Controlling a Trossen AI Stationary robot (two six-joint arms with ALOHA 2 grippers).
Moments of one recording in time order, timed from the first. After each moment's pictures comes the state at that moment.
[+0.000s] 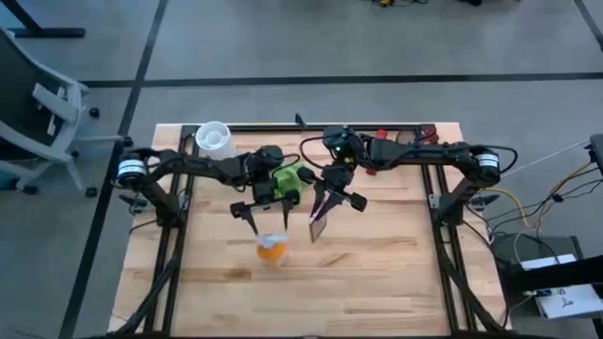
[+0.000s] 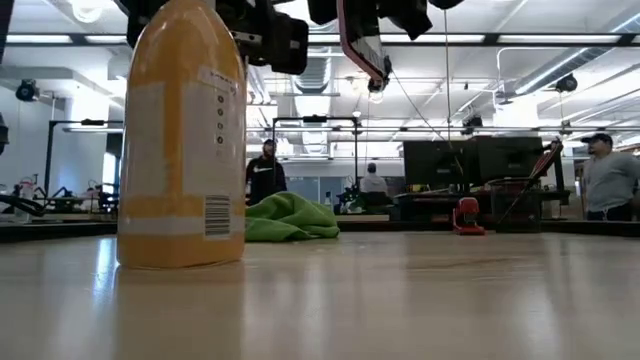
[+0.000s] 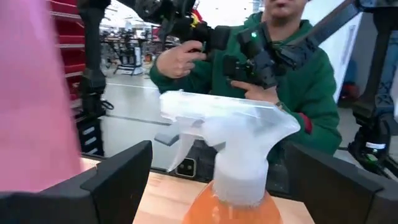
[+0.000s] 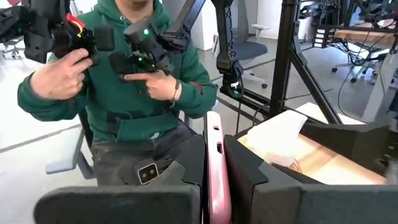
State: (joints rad) left arm 0.22 1.61 0.90 0.35 1.56 0.40; right arm -0.21 1.65 1.35 -0.07 -1.23 -0.32
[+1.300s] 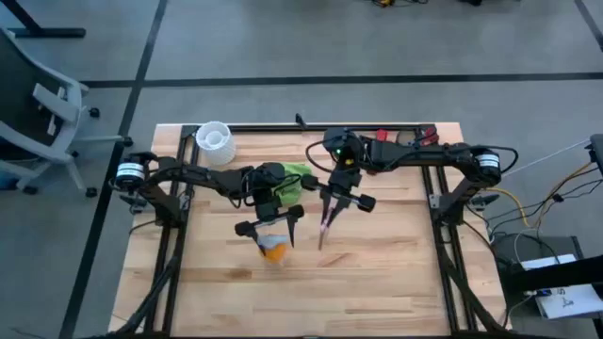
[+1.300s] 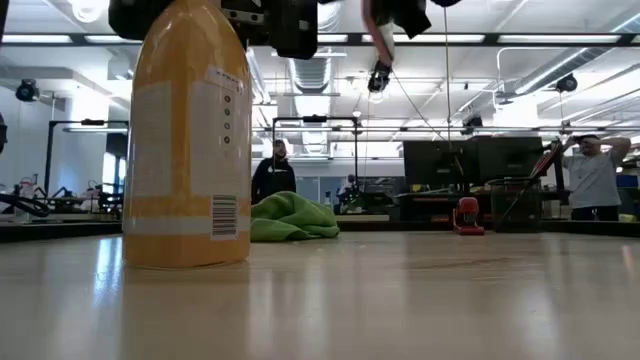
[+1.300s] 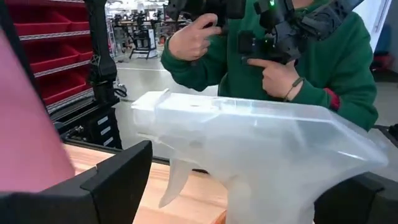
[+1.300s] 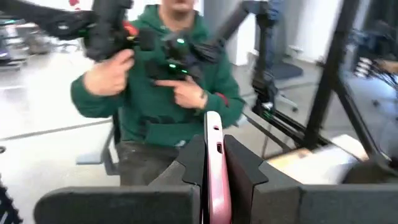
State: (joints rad) left arm 0.09 1.61 0.90 0.35 1.33 0.42; right arm -0.18 1.65 1.35 -0.07 -1.40 -0.45
